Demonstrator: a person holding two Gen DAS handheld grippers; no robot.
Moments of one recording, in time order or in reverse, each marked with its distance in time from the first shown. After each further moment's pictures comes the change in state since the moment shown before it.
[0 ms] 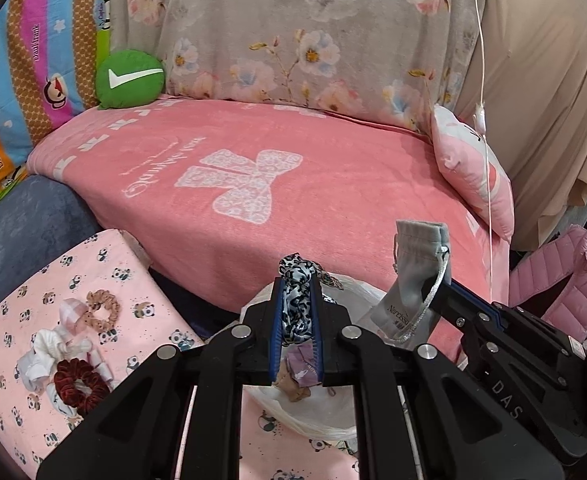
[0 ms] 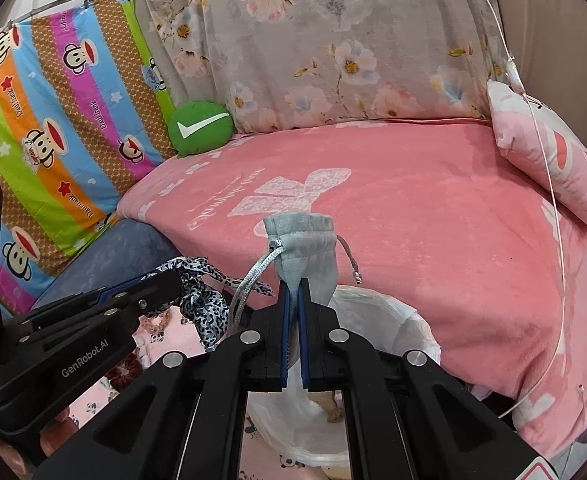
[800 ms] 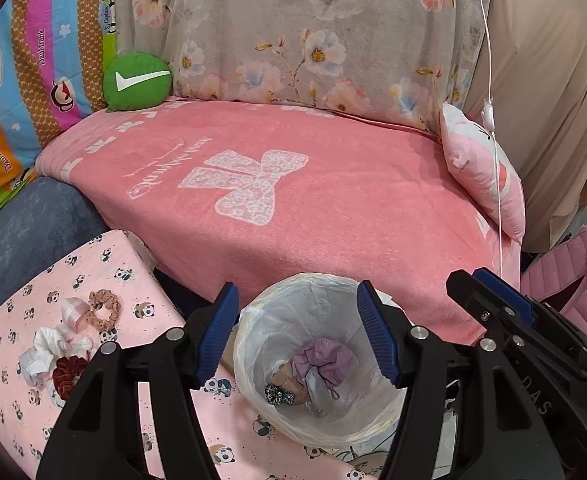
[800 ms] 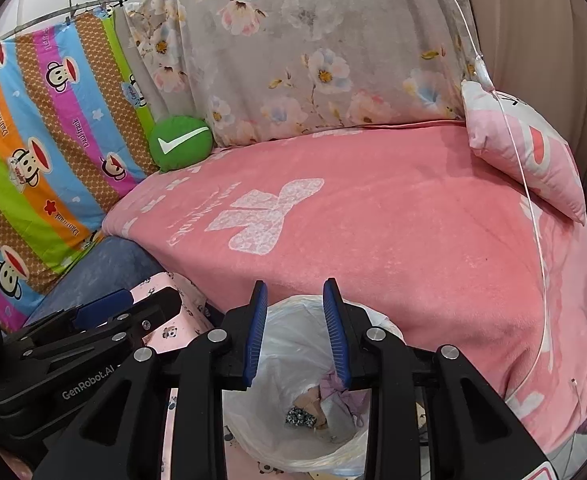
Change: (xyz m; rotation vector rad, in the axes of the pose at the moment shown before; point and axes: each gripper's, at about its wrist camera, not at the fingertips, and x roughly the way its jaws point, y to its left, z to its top) left arm 0.007 -0.014 0.001 -0.006 -0.010 0.060; right arm -0.008 -0.023 0.004 0.040 -0.037 -0.046
